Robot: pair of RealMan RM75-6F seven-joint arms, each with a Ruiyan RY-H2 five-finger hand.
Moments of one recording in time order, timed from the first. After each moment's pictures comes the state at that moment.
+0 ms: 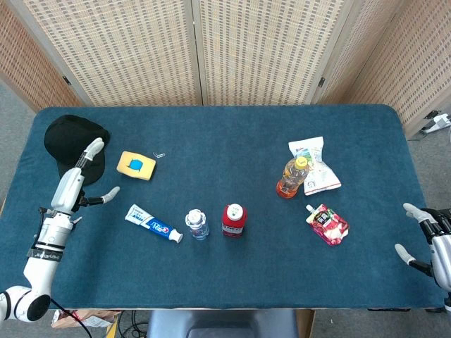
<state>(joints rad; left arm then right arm) -0.55 -1.24 -0.18 -1.50 1.26 1.23 -0.48 -0.01 -1.05 0.08 -1.60 -1.61 1.63 0.08</state>
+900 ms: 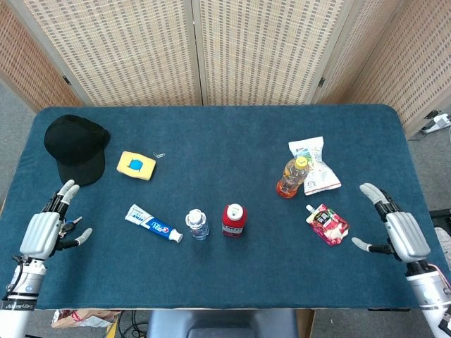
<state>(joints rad) -0.31 -1.20 -0.04 -1.58 1.38 1.40 -0.15 0.18 -1.04 0.08 -1.67 -1.55 1.33 0.35</state>
